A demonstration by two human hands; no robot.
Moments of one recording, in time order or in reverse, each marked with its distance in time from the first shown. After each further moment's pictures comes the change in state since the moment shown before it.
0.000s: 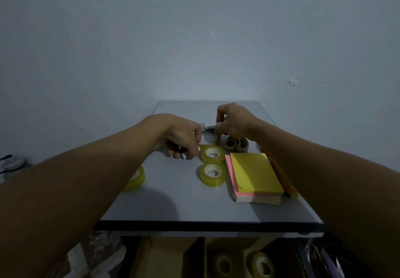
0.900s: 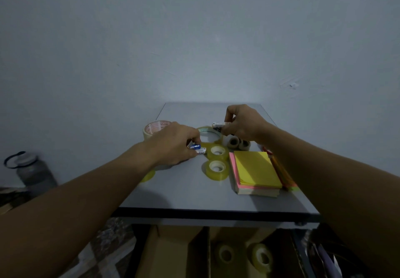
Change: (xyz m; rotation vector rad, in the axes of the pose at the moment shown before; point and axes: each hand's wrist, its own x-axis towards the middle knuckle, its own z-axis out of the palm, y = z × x) left_hand -0.036 -0.045 0.039 0.337 0.692 0.519; right_hand -0.027 -0.006 -0.009 0.071 0.057 0.044
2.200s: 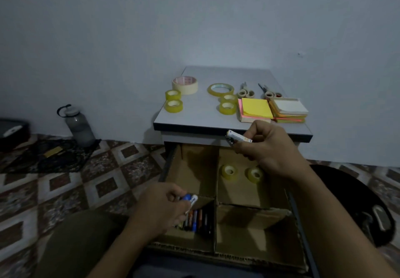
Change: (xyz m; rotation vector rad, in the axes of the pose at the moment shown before) left_hand -0.300 0.139 0.042 -0.851 0.016 -0.873; right_hand -0.279 -0.033 0.021 0.436 0.016 -0.022
